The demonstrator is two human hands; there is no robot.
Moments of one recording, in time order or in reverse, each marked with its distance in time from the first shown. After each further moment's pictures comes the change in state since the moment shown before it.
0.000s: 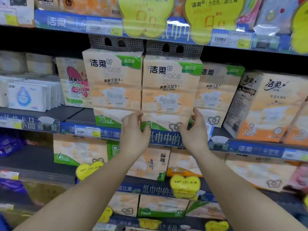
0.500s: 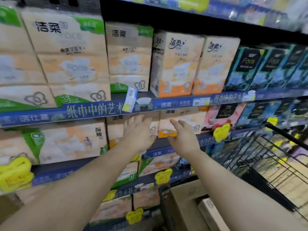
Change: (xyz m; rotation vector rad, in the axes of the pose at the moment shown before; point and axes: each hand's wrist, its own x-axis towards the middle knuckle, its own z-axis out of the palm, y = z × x) left_hand -0.122 0.091 0.135 0.496 -0.727 0.427; right_hand -0.106 0.129 -0.165 -0.694 -0.094 0.156
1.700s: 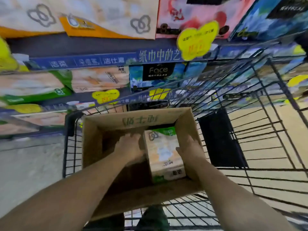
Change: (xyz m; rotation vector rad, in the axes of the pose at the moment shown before) left_hand -0.039 0.298 0.384 -0.199 -0.918 -0.393; right_hand -0.091 0.497 0.067 -0.131 -0.790 0.504
